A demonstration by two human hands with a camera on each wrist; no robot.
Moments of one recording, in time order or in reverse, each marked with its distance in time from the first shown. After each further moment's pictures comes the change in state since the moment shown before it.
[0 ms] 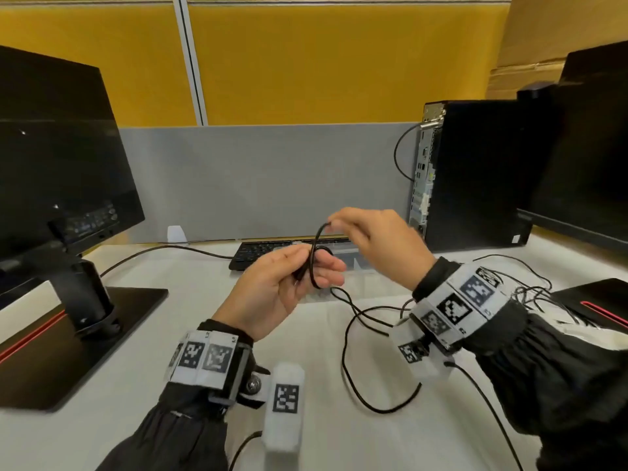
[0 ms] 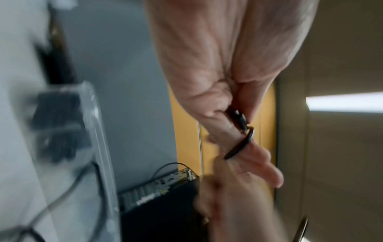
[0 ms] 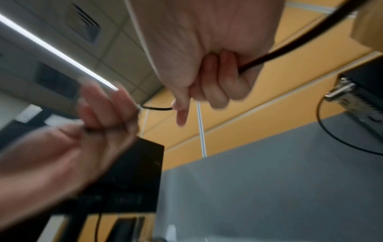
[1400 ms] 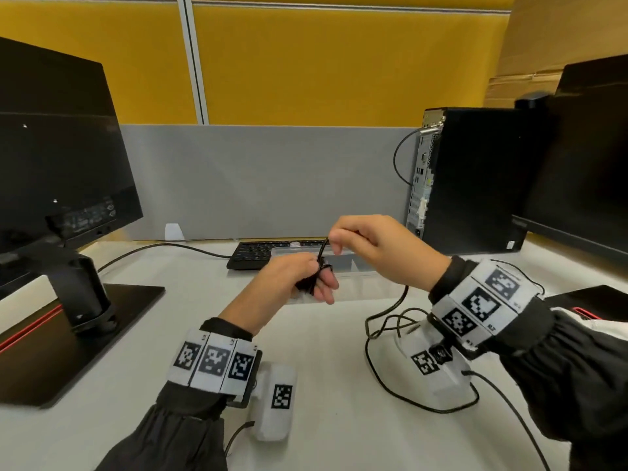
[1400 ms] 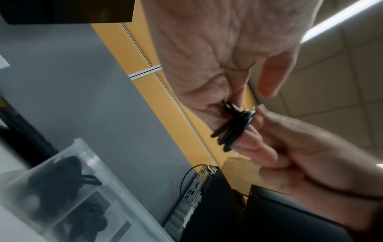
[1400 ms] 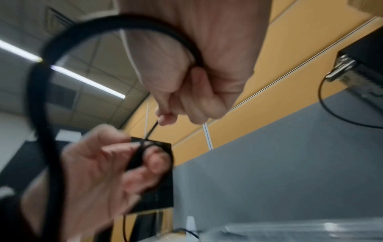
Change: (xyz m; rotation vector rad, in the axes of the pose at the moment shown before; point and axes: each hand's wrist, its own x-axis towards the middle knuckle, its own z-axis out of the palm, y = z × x) left_hand 0.009 -0.002 -0.007 0.530 -0.014 -0.020; right_hand -0.005 -0.010 -0.014 0.241 -0.180 -0.156
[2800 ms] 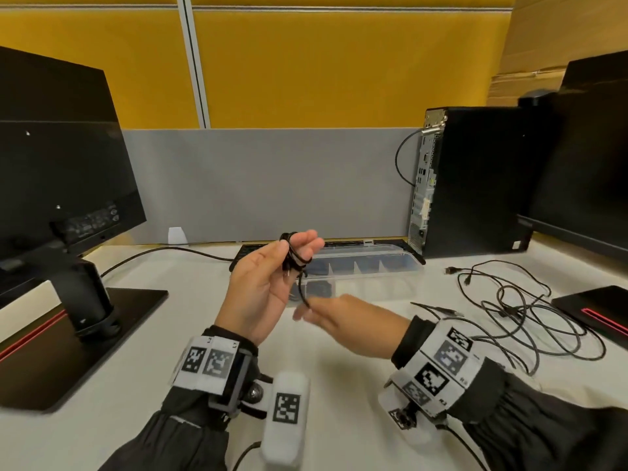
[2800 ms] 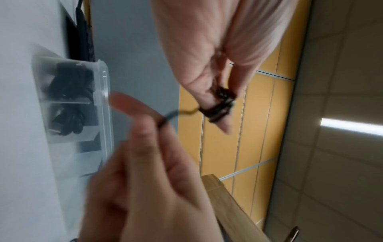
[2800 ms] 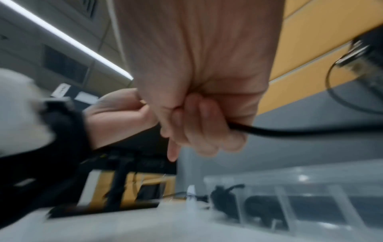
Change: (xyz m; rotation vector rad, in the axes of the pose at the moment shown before) left_hand -0.006 -0.002 0.000 -0.715 0.307 0.154; right_hand -0.021 0.004 0.071 -0.056 -0.410 0.135
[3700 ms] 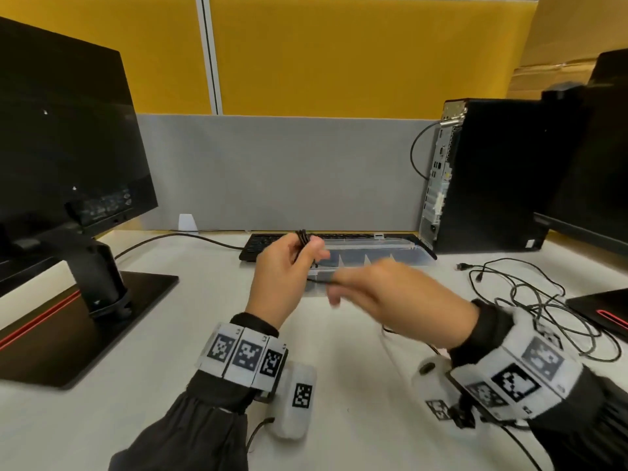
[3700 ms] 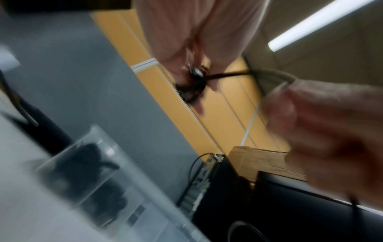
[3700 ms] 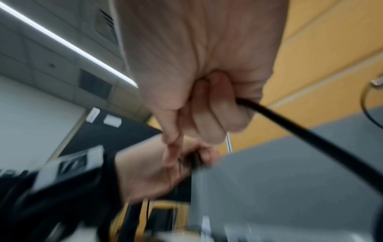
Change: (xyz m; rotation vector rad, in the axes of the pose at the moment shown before) left_hand 0.003 -0.013 -0.005 0.852 0.114 0.222; right_hand -0.030 -0.021 -0.038 -0.240 0.209 -0.101
